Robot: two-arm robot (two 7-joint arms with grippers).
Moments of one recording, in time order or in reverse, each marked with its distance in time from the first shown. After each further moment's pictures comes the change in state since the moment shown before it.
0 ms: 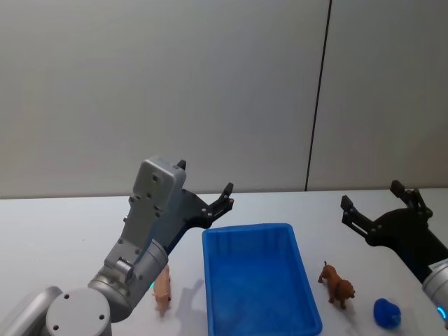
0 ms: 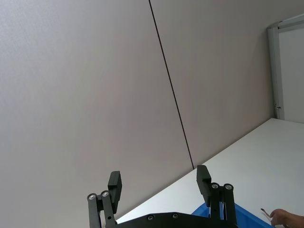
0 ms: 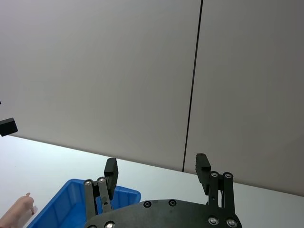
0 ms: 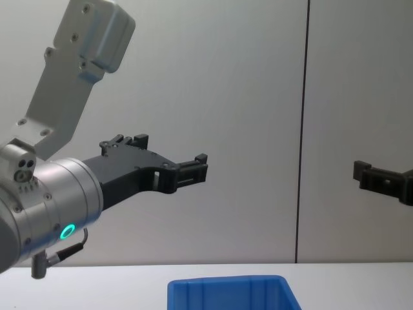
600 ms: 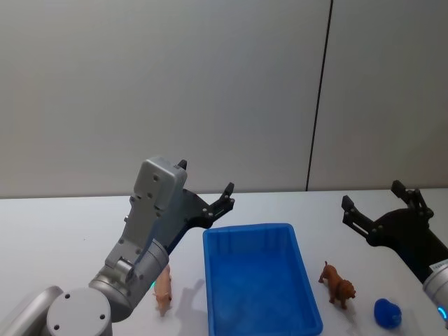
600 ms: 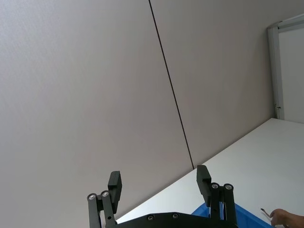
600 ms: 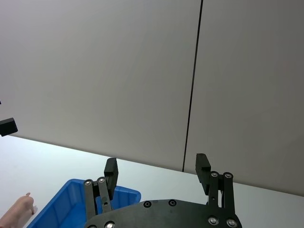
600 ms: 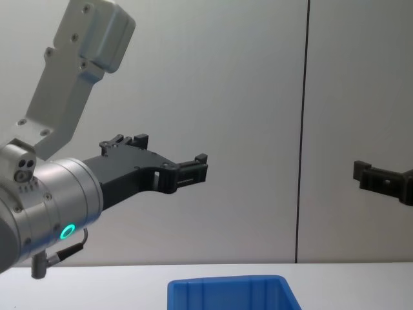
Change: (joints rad) left arm 0.000 0.000 0.000 0.000 0.000 0.000 0.000; right arm 0.000 0.000 0.000 0.000 0.000 0.000 0.000
